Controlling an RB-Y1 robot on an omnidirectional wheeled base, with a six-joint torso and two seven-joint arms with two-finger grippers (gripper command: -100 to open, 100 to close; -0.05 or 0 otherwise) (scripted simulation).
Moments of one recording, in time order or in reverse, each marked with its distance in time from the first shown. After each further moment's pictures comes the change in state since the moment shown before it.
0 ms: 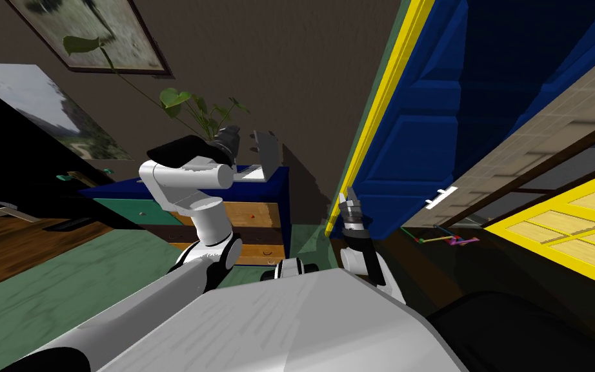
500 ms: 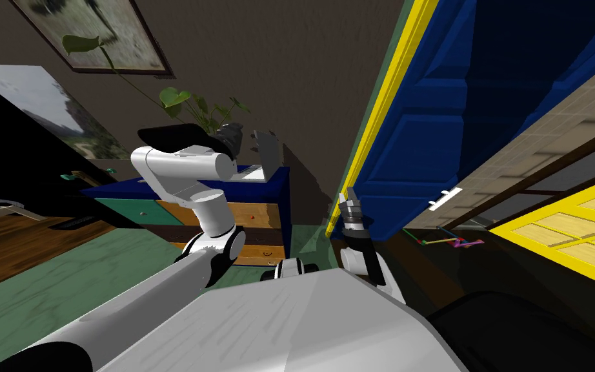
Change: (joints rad) left arm -0.102 -0.014 0.006 0.029 -0.003 0.129 -0.029; right arm 0.000 0.000 0.000 0.000 0.000 0.000 0.000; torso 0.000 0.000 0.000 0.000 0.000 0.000
